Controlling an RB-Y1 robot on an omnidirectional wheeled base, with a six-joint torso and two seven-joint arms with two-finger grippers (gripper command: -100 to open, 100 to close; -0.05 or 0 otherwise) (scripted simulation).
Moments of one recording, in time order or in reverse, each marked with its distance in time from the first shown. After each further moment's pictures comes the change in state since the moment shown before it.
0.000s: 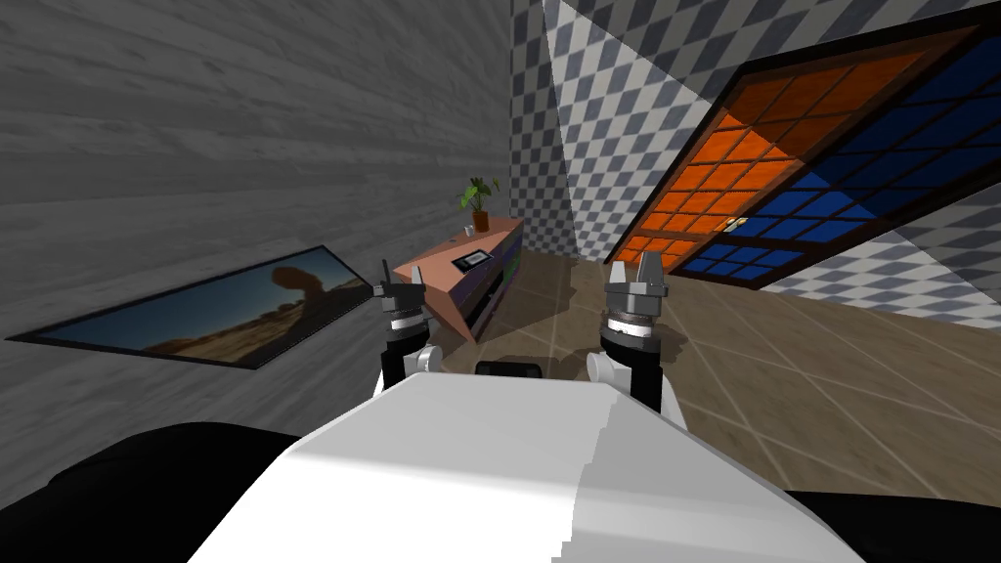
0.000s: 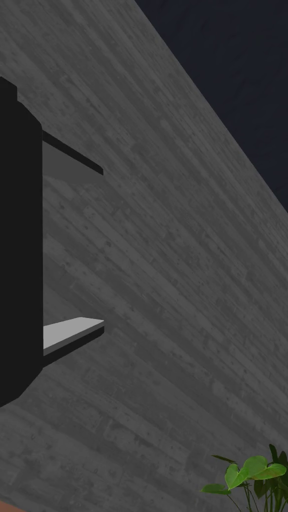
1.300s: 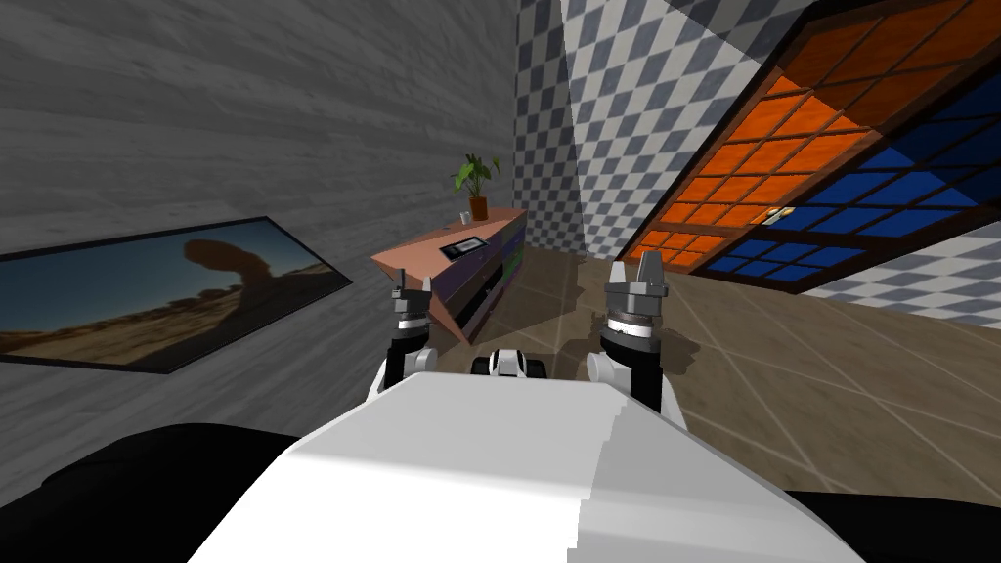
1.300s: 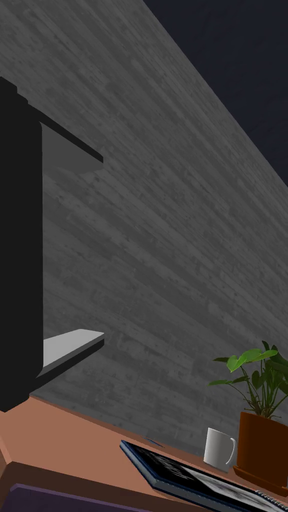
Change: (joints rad) left arm -0.032 0.157 0.040 0.162 0.032 -0.015 0.020; right arm 0.000 0.000 0.000 0.000 0.000 0.000 0.000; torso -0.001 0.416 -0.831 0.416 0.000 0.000
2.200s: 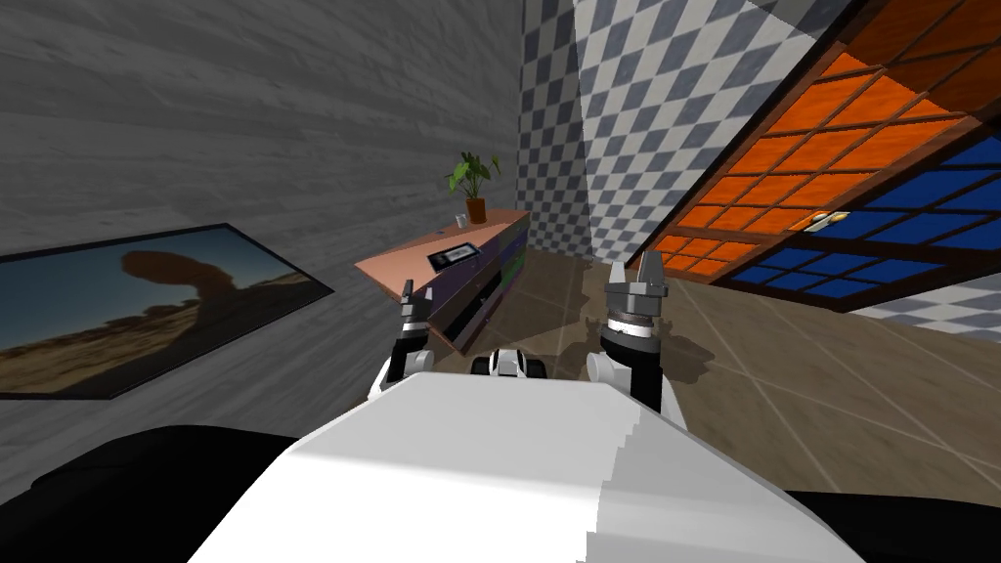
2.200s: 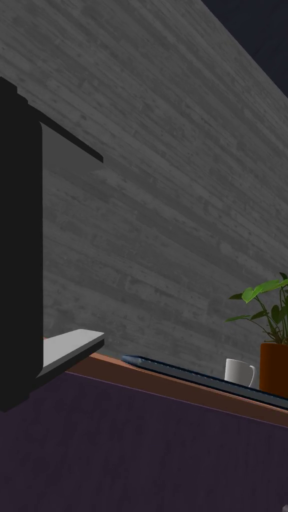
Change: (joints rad) left arm -0.047 0.066 0.049 0.219 0.042 -0.009 0.022; right arm 0.000 0.000 0.000 0.000 0.000 0.000 0.000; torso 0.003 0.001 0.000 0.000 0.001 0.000
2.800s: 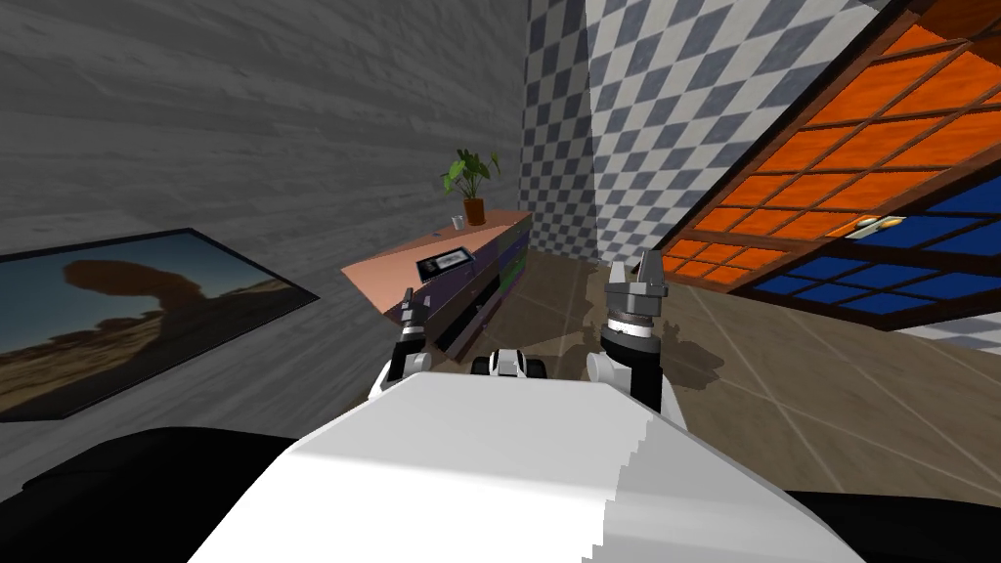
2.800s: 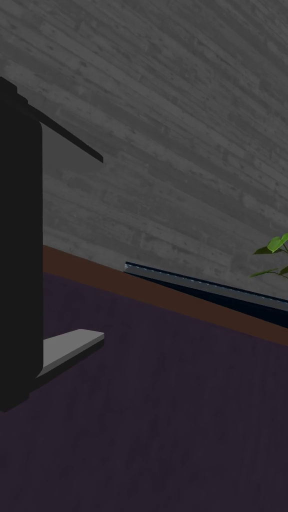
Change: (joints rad) left arm -0.032 0.021 0.044 0.168 0.036 -0.011 0.023; right arm 0.000 0.000 0.000 0.000 0.000 0.000 0.000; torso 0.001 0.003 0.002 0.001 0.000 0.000
